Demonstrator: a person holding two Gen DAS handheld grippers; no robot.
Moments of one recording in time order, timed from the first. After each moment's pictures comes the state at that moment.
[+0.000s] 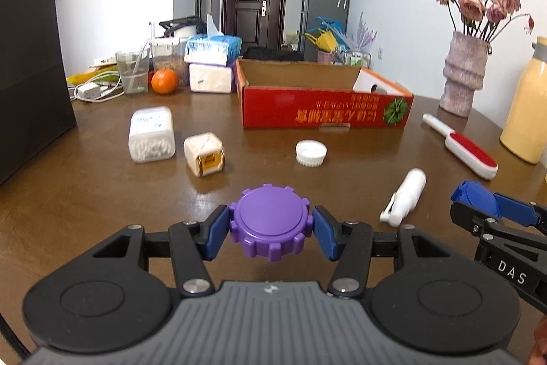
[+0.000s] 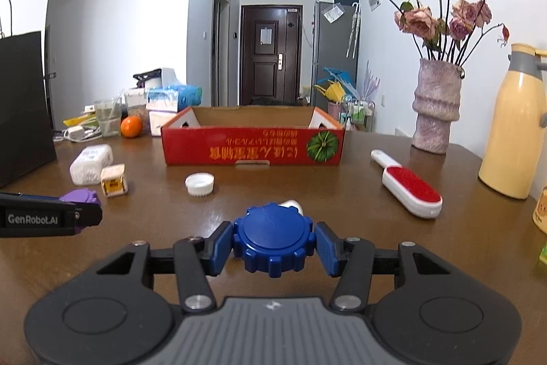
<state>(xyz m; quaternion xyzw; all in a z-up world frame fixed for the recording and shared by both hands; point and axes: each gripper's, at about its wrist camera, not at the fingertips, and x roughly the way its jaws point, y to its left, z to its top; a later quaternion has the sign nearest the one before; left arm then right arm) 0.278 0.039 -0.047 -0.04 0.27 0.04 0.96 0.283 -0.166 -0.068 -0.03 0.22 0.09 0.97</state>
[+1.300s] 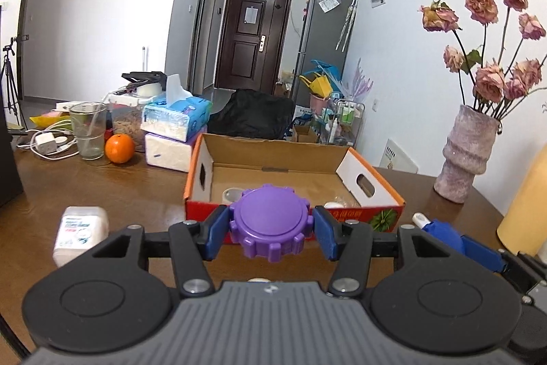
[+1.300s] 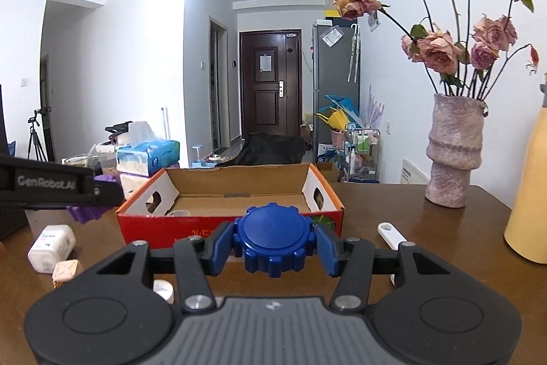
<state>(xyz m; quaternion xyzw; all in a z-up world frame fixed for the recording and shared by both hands) 0.417 0.012 0.016 -0.09 0.21 0.03 0.97 0.423 -0.182 -0.027 0.00 0.18 0.10 0.98</state>
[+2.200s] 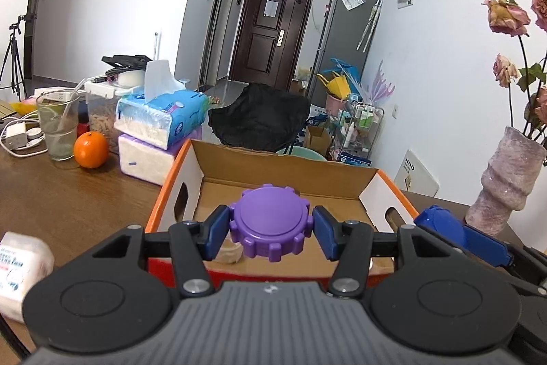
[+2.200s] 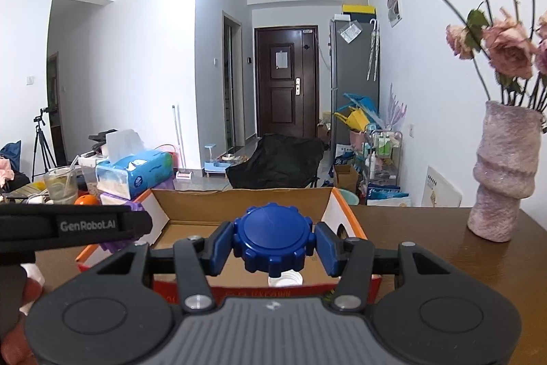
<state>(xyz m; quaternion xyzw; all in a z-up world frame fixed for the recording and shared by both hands) 0.542 0.021 -0.007 -0.12 0.22 0.06 0.97 0.555 -0.165 -0.028 -0.01 0.18 0.13 0.97</state>
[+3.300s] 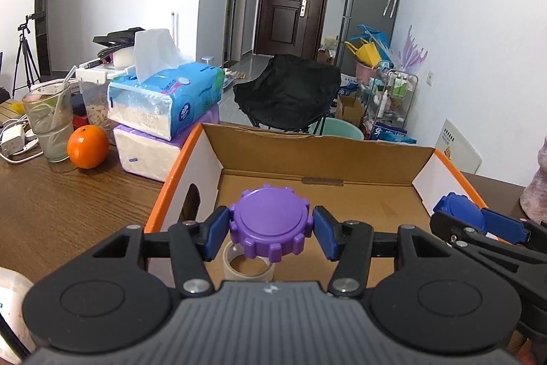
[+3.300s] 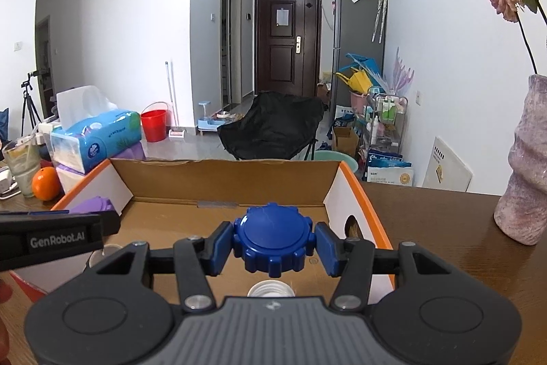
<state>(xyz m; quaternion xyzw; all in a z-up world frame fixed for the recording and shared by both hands) 0.621 0.034 -0.036 -0.08 0.28 0.11 0.95 0.655 -0.145 -0.058 -0.03 0.26 0.13 0.96</state>
